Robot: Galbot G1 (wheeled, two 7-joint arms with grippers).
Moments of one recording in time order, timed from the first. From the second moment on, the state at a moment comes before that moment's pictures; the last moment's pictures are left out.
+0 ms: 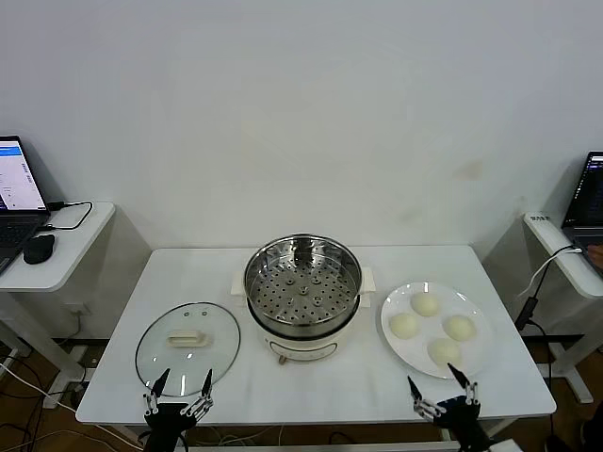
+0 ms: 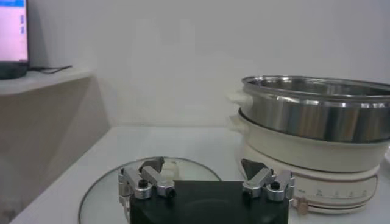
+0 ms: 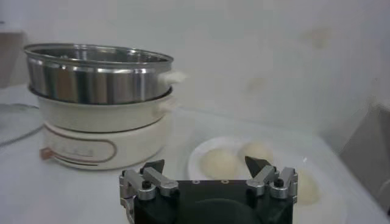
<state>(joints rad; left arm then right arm) 1.81 -1.22 -0.52 -2.10 -0.25 -0.03 -0.16 -1.77 1.20 0.73 2.09 0.12 -0.08 -0.17</state>
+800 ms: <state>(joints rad) 1.79 -1.20 -0.53 -2.12 -0.05 0.02 -0.19 -1.18 0.63 0.56 1.76 -0.22 -0.14 -0.57</state>
